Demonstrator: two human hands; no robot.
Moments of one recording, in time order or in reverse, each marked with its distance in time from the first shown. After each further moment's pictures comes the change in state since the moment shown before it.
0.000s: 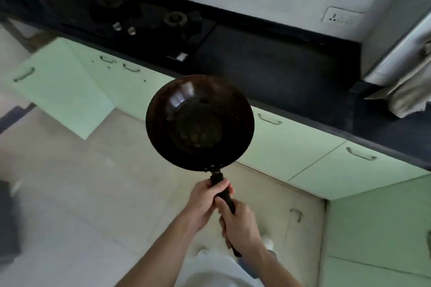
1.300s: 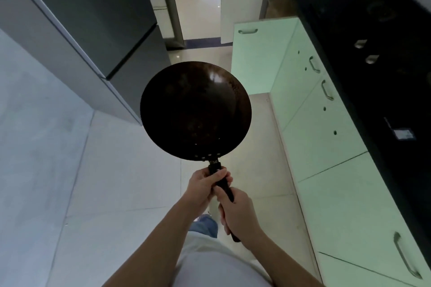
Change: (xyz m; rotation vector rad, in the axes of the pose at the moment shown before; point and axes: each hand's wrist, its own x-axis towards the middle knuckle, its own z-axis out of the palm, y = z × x) left_hand -0.031 0.075 -0.237 -0.732 0.781 0.398; right_hand 0.132 -0.095 0.245 -0.595 -0.879 -0.286
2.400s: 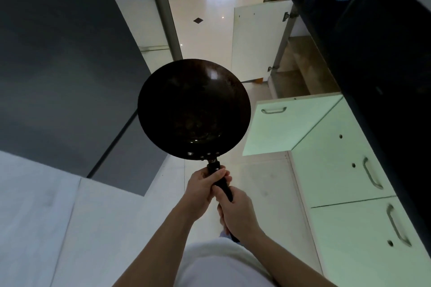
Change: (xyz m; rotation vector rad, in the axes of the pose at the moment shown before) left_hand 0.377 0.348 0.012 0.004 0.013 0.035; right_hand 0.446 -0.267 0.004 0.057 -0.016 -0.069
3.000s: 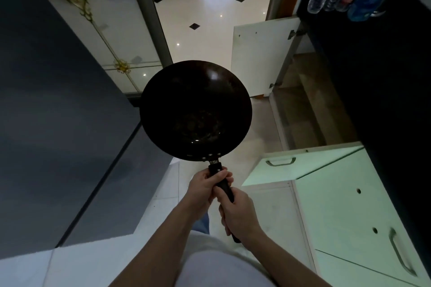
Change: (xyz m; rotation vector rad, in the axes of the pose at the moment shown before) left_hand 0.203 0.121 0.038 0.012 0.012 -0.031; right_hand 0.222 -0.074 -0.034 -0.028 0.011 0.018
